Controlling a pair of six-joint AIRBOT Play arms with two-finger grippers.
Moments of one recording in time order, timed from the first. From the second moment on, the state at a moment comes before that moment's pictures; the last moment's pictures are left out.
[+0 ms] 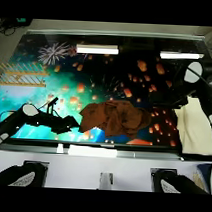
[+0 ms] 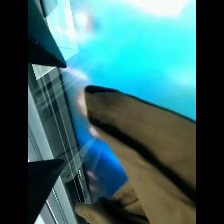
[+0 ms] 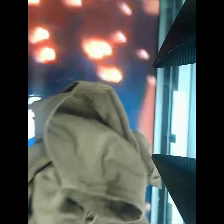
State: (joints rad) left arm -0.17 -1.13 0.60 0.80 -1.03 -1.53; right arm 0.18 -1.21 1.37 -1.52 1.60 1.70
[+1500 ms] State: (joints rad) left arm -0.30 -1.09 0.57 0.66 -0.74 -1.40; right arm -0.02 -1.43 1.08 -1.31 1.30 1.56
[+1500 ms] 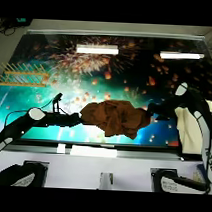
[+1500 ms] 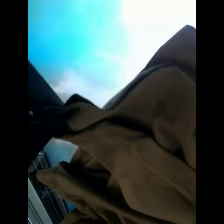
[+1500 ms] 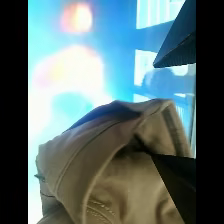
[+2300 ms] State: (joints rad) left arm 0.12 -0.87 1.52 0.65 -0.68 -1.28; right arm 0.01 -1.09 1.64 -1.50 1.22 1.58
